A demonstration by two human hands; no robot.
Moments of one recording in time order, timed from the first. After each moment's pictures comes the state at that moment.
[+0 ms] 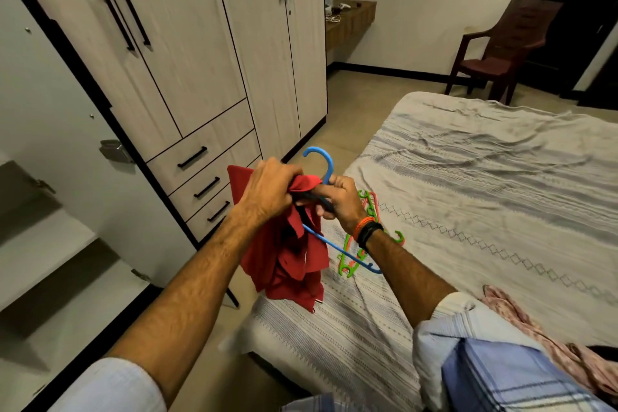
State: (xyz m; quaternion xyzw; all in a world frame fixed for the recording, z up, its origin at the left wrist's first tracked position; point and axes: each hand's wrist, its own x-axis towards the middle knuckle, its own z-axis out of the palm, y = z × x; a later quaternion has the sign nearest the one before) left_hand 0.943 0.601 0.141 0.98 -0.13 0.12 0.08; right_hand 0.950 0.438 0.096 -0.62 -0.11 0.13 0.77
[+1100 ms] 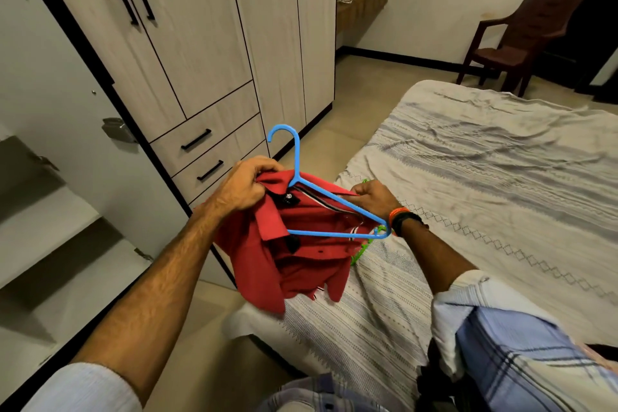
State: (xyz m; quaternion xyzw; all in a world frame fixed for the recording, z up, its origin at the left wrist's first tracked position) left_hand 0.934 0.663 0.113 0.92 -0.12 0.07 0.36; right_hand 0.996 0.380 0.043 -0.86 -0.12 0.15 0.48
